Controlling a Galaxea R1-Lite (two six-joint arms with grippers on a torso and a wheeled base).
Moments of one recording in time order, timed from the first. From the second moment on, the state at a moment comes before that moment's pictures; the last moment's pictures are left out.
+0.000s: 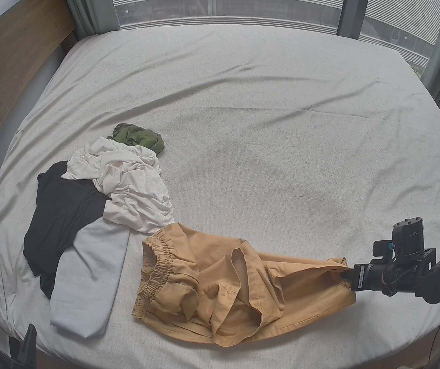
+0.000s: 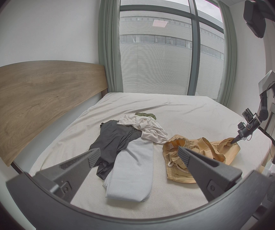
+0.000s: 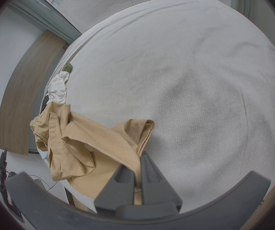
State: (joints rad) left arm 0.00 0.02 -0.02 0.00 -0.01 -0.02; right arm 0.22 1.85 -0.31 -0.79 0.16 0.31
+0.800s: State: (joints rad) left arm 0.00 0.02 -0.02 0.00 -0.01 -0.02; right arm 0.16 1.85 -0.31 -0.78 0.16 0.28
